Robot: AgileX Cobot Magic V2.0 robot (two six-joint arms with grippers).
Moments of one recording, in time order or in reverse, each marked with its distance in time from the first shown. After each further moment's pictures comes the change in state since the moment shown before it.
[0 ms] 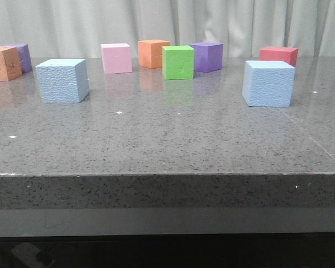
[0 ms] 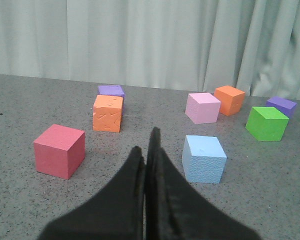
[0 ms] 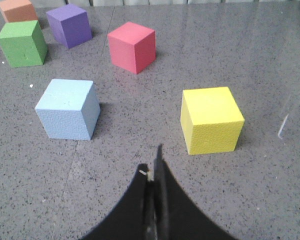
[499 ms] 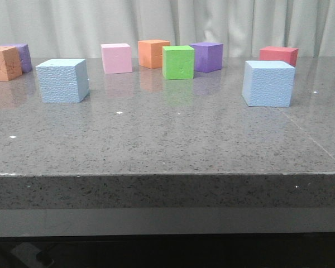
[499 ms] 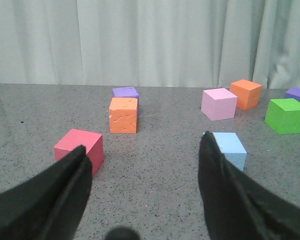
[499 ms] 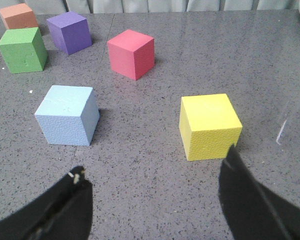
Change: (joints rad) left arm 0.000 0.000 0.000 0.090 0.002 0.000; right arm 0.000 0.000 0.000 -0.010 -0.014 0.004
